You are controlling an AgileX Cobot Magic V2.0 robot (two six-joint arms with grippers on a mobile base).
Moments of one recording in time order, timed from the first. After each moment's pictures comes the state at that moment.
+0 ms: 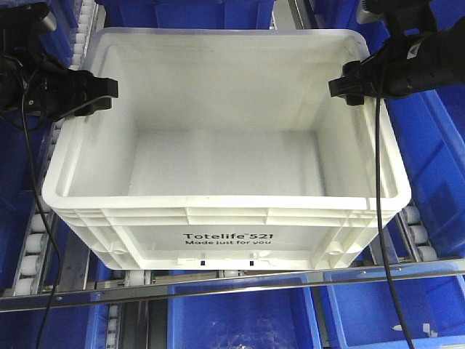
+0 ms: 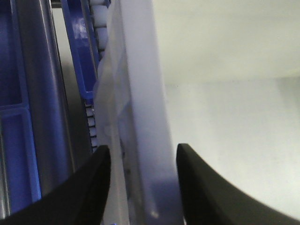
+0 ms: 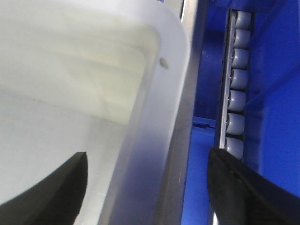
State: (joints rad) left arm -0.20 1.46 -1.15 -0.31 0.59 0.06; right arm 0.19 1.56 -1.24 -0.02 0.53 -0.07
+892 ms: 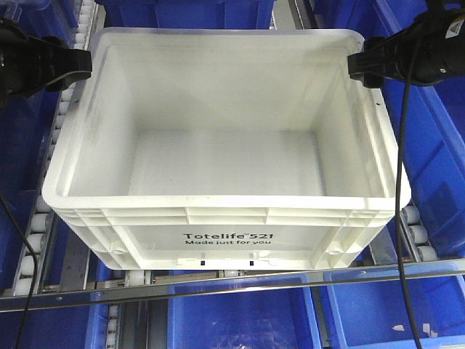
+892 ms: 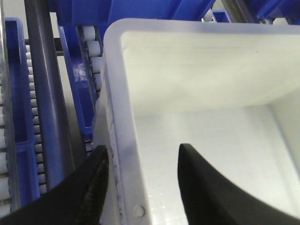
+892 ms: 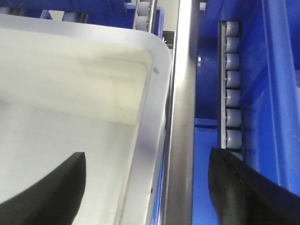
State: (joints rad) left arm -0.20 1.30 -1.15 -0.29 0.61 0.06; right arm 0.19 1.40 -1.25 0.03 0.64 0.01
